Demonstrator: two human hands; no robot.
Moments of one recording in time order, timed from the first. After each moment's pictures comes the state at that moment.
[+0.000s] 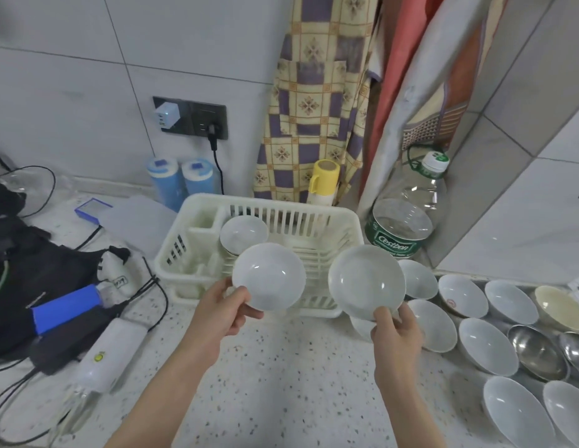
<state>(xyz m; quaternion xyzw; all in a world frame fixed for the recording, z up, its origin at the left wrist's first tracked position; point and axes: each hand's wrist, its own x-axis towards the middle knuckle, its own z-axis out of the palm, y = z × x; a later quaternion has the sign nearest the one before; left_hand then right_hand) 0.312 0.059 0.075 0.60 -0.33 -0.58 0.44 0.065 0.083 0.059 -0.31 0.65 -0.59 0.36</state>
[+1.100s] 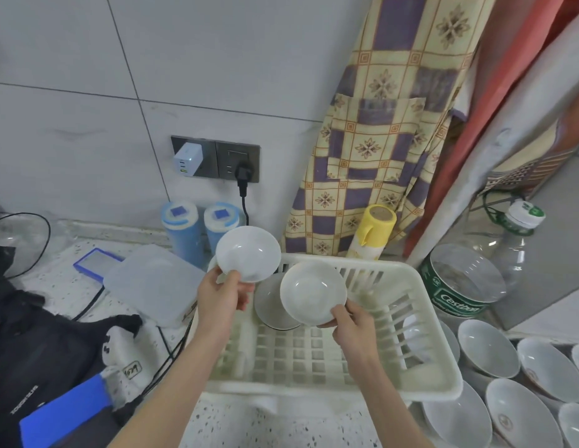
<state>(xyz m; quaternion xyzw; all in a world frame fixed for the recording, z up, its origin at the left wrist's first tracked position) 0.409 -0.138 0.040 0.61 -0.29 -0.46 0.58 0.199 -0.100 0.034 -0.39 0.63 -0.47 0.48</state>
